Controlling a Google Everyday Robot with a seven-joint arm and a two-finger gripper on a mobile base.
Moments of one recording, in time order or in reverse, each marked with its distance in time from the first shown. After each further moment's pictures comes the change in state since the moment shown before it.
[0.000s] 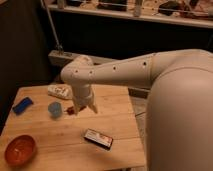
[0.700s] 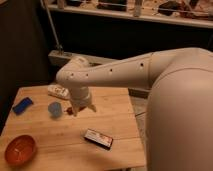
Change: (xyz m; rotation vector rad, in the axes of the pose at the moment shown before) arm 0.013 0.011 -0.012 0.083 -0.058 -0.294
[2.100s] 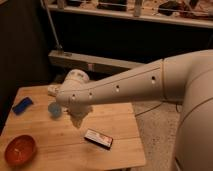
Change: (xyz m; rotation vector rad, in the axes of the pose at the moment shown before) arm 0.031 -0.002 0.017 0.028 -0.121 -0.571
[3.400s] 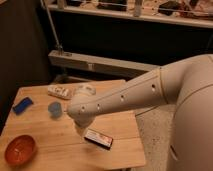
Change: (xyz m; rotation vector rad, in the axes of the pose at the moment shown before) arm 0.010 0.022 0.053 -0.064 -0.094 -0.047
